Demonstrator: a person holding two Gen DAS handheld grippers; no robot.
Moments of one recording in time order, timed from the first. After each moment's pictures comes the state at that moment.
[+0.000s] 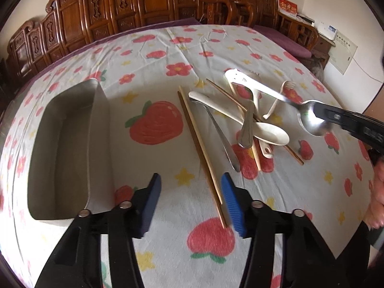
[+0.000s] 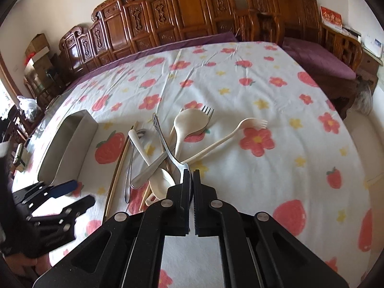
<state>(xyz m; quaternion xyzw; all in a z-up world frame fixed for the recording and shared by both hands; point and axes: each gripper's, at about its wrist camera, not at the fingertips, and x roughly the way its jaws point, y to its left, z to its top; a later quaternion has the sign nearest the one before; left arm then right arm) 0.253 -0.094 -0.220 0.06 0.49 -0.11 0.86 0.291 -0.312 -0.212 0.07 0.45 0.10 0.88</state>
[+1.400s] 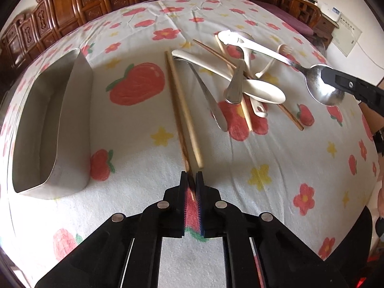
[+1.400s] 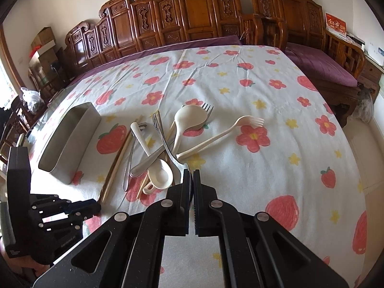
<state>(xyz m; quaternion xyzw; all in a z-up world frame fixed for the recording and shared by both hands) 0.237 -0.112 -0.247 0.07 0.55 -0.10 0.83 0.276 -0.313 -0.213 0.05 0.45 0.11 0.89</state>
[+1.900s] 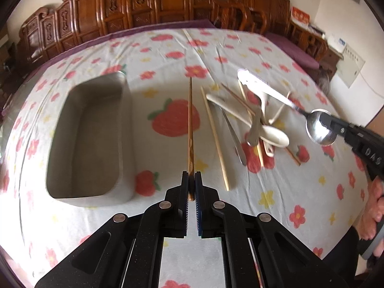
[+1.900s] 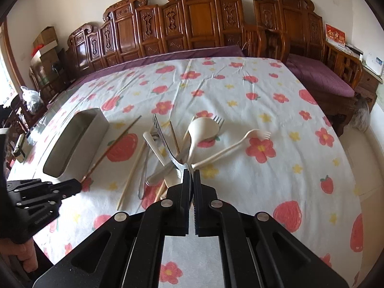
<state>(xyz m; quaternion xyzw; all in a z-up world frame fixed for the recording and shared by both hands) 0.234 -0.066 -0.193 0.02 0.49 -0.08 0.87 0.268 -0.287 -0.189 0.03 0.42 0.10 0.90</state>
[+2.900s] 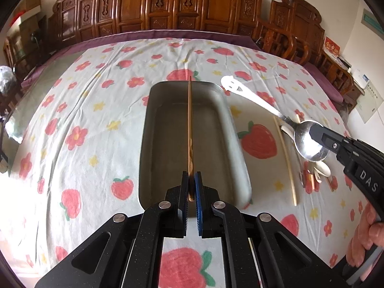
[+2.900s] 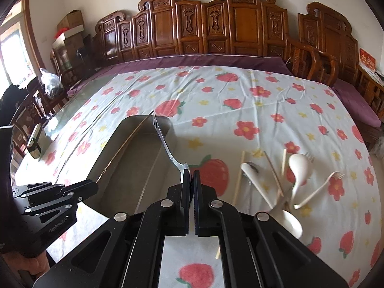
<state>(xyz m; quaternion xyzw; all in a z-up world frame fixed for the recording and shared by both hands) 0.250 0.062 -0.180 -0.04 0.47 -0.01 0.88 0.305 -0.116 -0.167 0.00 0.42 0.17 0.89</state>
